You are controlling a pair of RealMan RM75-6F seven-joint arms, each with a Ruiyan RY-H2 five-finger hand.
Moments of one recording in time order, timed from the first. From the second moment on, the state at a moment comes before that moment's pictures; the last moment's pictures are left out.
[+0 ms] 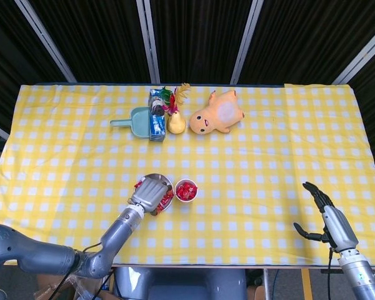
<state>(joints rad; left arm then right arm) -1.04 -1.66 -0.08 -1.67 0.58 1.02 0.81 0.17 -1.03 0.01 -1.78 -1.48 1.25 0.49</state>
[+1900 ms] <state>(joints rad) -1.05 -1.62 -0.06 -1.63 0.62 0.98 0.75 0.17 -1.03 0.01 -1.78 -1.48 1.25 0.49</state>
